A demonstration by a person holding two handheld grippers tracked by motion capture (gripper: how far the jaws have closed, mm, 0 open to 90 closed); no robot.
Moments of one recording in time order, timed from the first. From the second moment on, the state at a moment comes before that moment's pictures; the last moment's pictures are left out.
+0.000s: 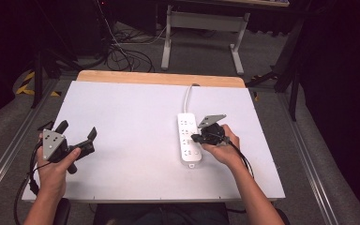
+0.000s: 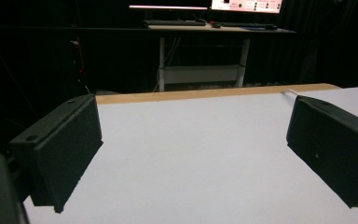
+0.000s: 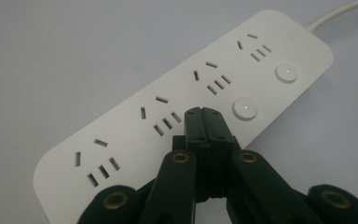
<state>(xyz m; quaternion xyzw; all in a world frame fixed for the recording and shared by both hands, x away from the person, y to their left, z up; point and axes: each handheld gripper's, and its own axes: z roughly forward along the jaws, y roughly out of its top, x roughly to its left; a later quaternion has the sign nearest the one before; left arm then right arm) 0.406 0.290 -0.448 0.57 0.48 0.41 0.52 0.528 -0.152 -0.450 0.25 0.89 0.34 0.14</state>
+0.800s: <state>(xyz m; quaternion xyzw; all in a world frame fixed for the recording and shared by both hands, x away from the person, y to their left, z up) 0.404 0.291 -0.448 0.57 0.48 0.41 0.52 0.523 -0.149 -0.453 0.28 0.89 0.34 0.14</state>
